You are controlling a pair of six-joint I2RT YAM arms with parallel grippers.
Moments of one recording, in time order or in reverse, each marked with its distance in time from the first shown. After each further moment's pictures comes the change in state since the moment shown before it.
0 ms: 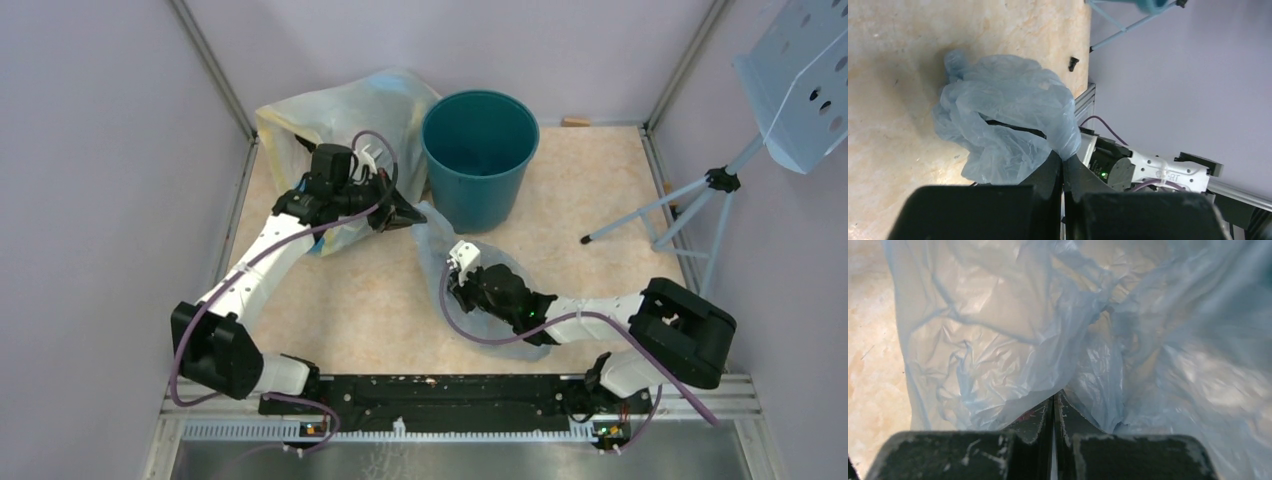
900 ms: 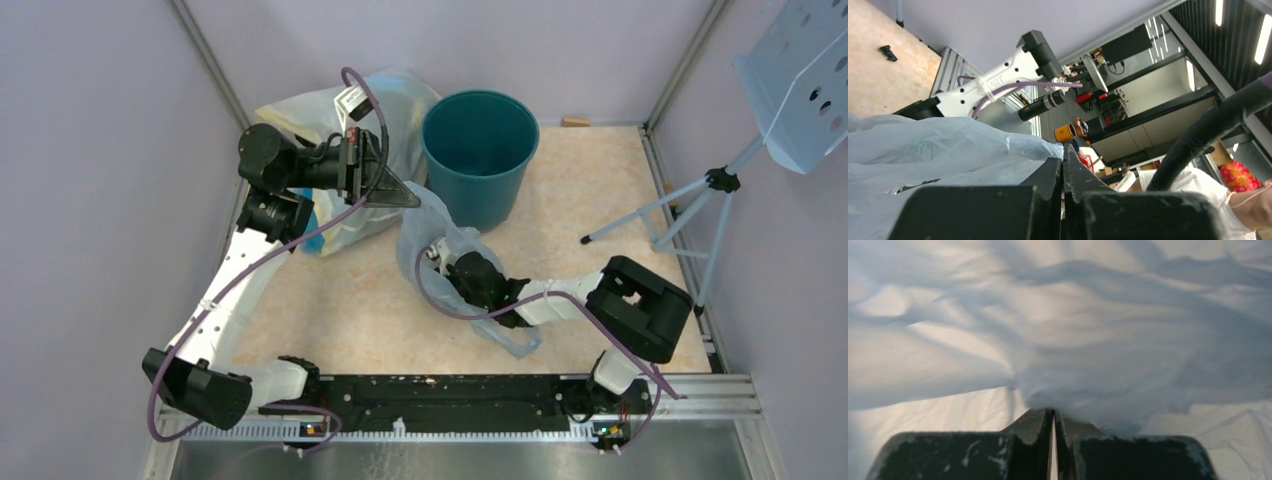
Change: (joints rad) left arm 0.002 -0.125 0.164 0.751 0.603 -0.520; right arm -0.031 0.227 0.181 -0.117 -0.136 0.125
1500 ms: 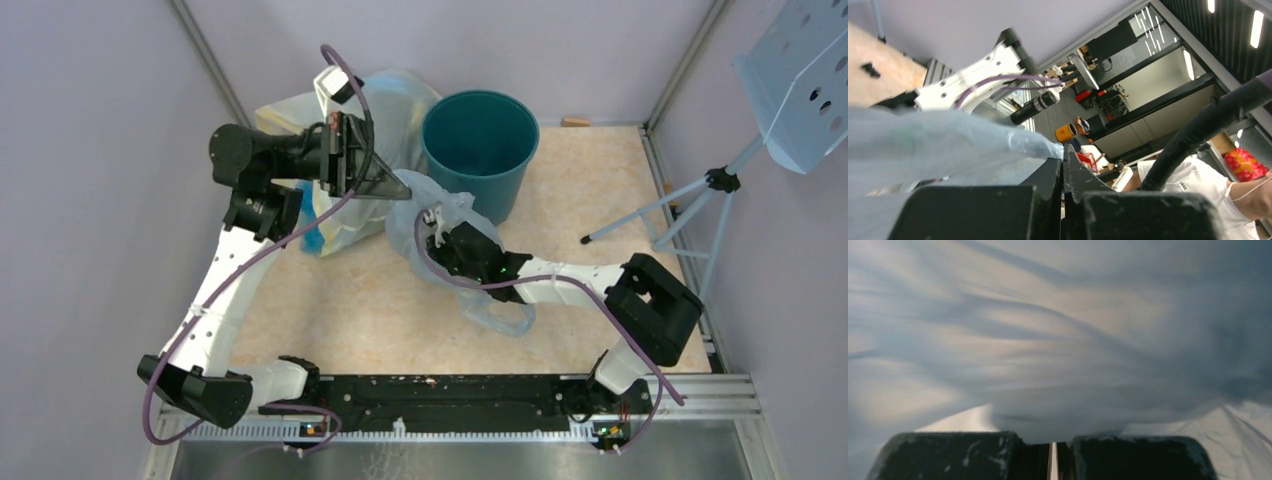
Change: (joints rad) left arm -0.002 -0.019 0.078 0.123 0.017 -0.150; right arm -0.060 -0.051 0.202 -0.198 0.001 0.025
